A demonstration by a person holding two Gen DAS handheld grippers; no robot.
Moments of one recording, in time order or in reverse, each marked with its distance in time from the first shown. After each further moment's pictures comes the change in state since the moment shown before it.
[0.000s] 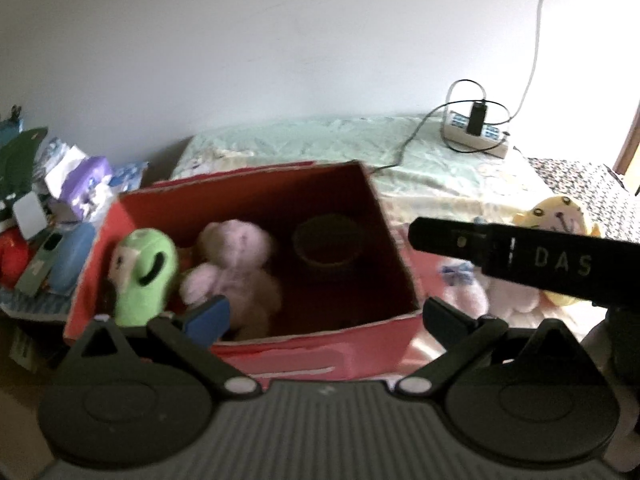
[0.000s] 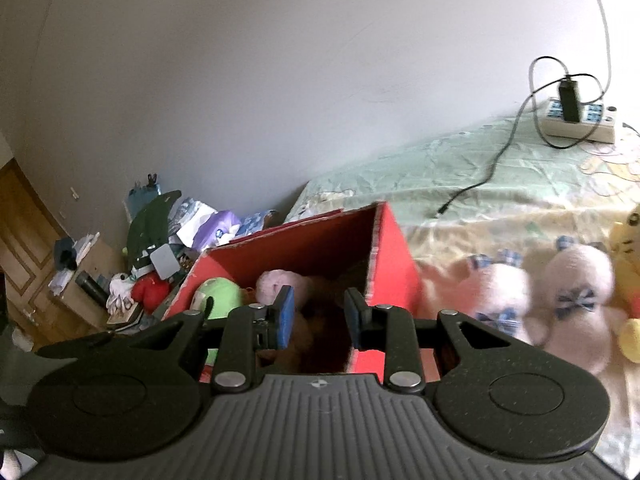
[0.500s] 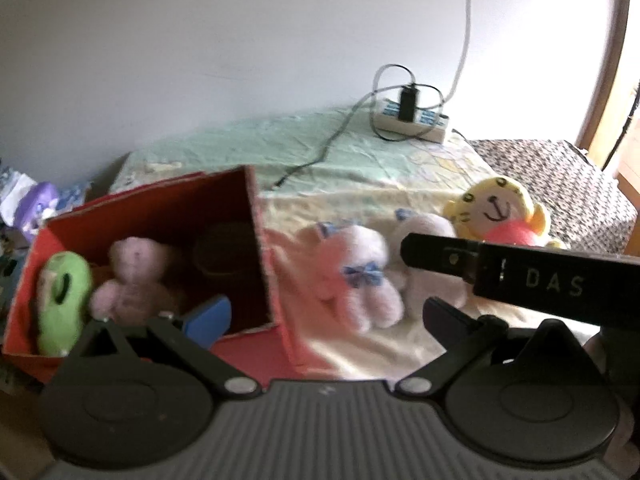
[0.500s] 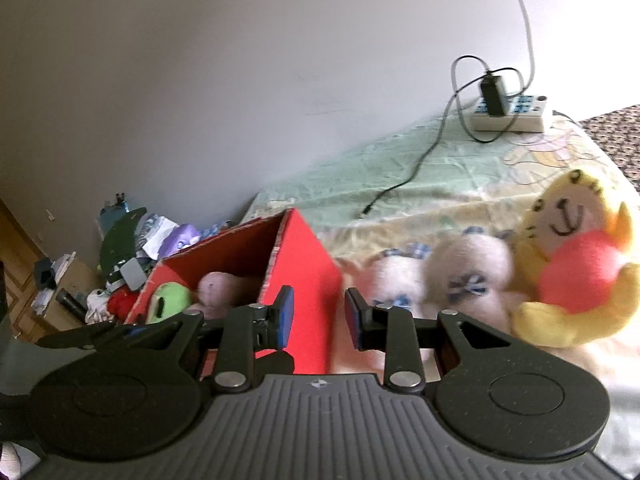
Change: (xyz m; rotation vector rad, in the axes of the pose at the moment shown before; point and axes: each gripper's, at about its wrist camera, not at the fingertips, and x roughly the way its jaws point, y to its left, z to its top) left arm 0.012 -0.089 0.003 0.085 0.015 -0.090; right arm -0.050 -0.065 -0.002 0.062 -0.012 -0.087
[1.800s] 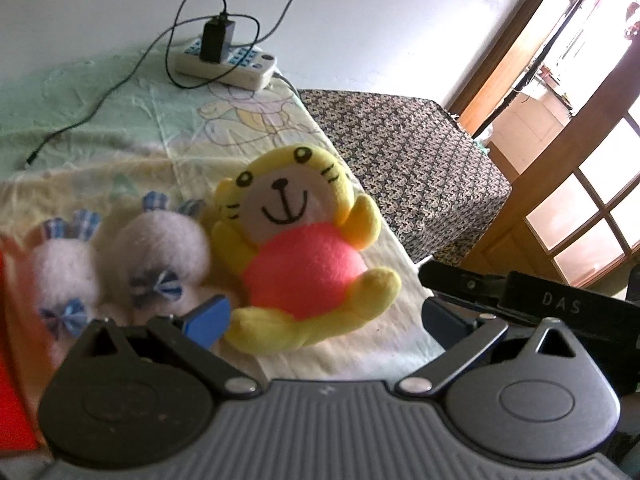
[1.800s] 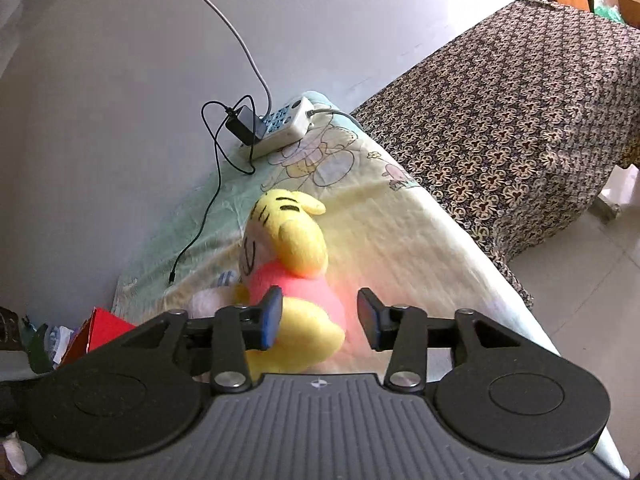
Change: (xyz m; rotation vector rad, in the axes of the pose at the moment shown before) left arm 0.118 -0.131 0.047 -0.010 0.175 -0.476; right arm -0.063 -0.197 0.019 0.376 -0.059 -0.279
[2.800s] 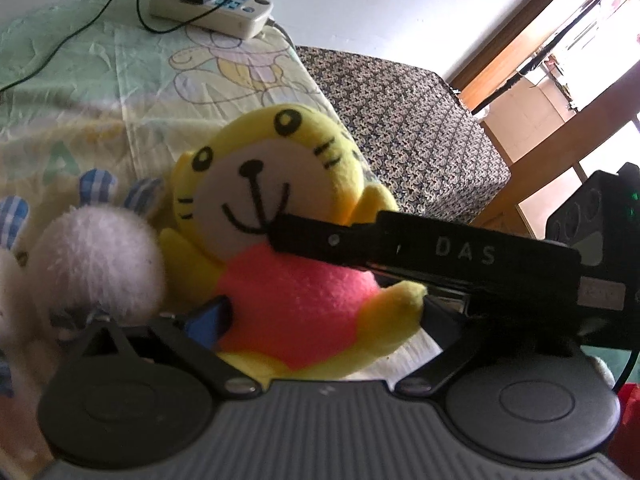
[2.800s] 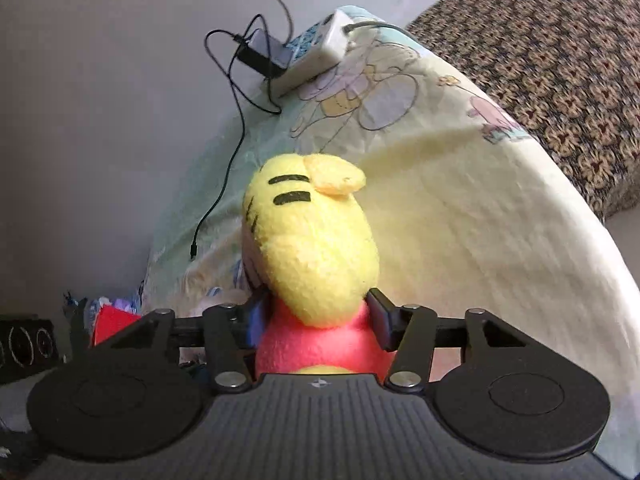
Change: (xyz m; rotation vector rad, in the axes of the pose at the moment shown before) left arm 0.080 0.023 0.024 -0.059 0.117 -0.081; right arm 0.112 -0.002 0.024 0.030 0.240 0.190
